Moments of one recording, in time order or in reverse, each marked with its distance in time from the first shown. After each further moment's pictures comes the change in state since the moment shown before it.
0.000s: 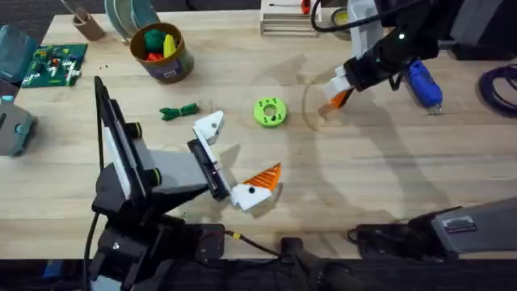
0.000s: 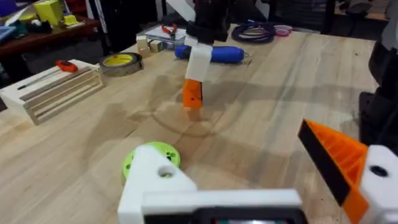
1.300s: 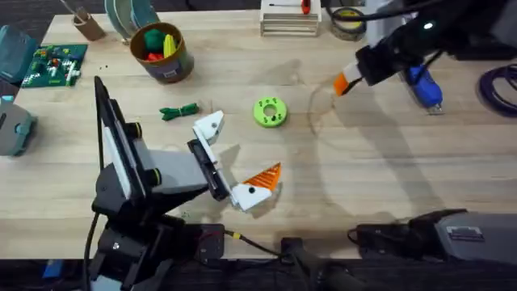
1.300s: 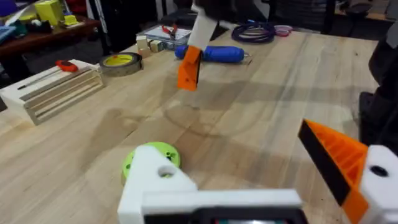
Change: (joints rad) left arm 0.000 0.000 0.000 0.000 0.000 0.000; right arm 0.000 -0.141 0.002 -0.026 0.003 -0.003
